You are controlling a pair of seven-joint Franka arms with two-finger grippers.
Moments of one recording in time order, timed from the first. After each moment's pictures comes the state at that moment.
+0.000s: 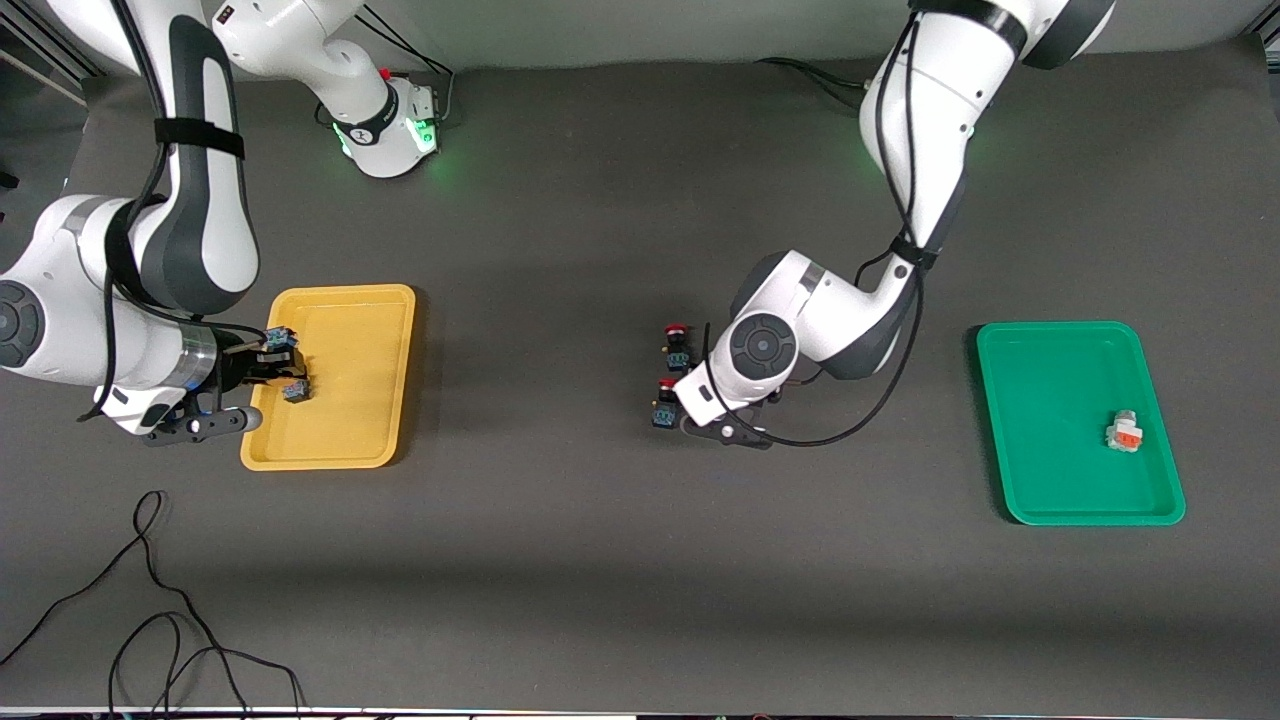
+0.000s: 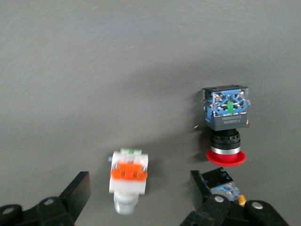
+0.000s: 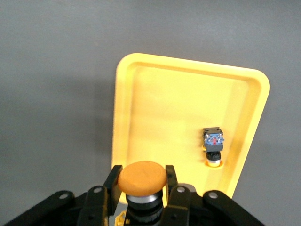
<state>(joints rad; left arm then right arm) -0.48 0.72 -0.16 -1.57 -0.02 2.19 -0.27 0.85 0.34 -0.93 -1.89 0.31 1.89 -0.33</state>
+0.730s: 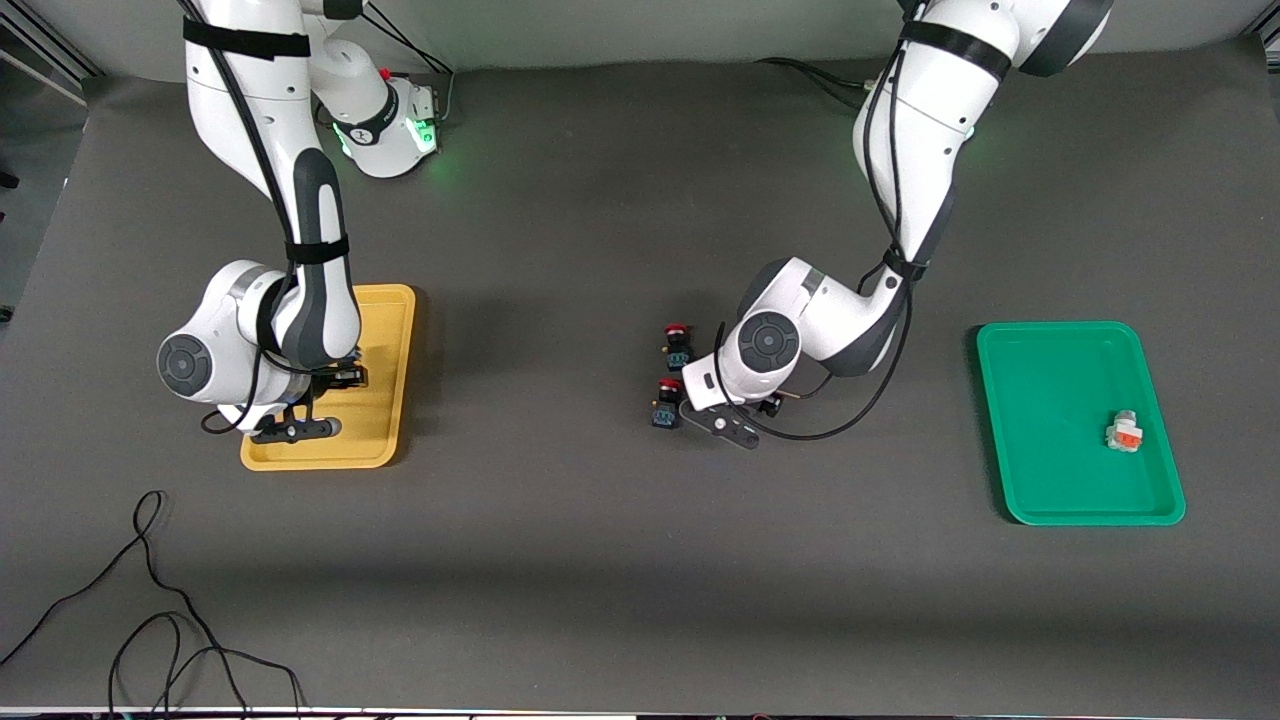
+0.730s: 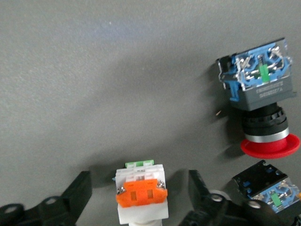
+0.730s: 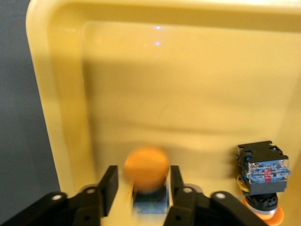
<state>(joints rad) -0.48 0.73 -0.15 -1.69 0.00 2.33 -0.12 0.87 0.62 -0.90 -2.07 0.59 2.12 -0.45</state>
